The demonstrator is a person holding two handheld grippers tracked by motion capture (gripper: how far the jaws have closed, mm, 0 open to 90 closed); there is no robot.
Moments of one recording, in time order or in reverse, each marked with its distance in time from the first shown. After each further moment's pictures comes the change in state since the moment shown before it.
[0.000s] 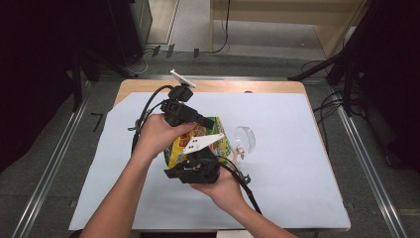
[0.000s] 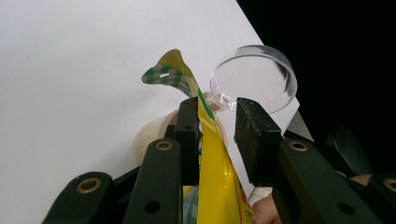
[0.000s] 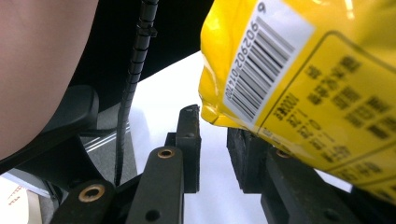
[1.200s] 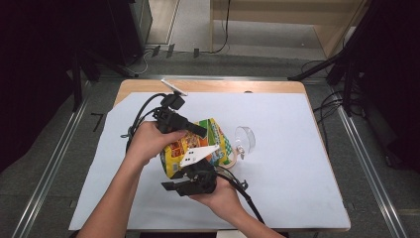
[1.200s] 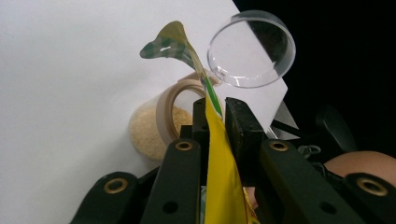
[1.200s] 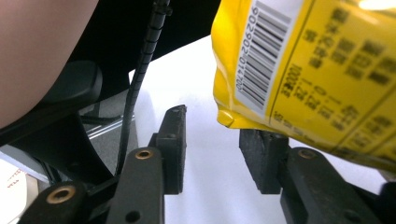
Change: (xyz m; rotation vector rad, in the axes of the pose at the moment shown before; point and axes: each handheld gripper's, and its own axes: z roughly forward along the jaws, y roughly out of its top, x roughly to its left) left arm 0.018 -0.024 -0.004 0.015 -0.086 0.024; right arm 0.007 -0.022 0.015 0.022 0.026 -0.056
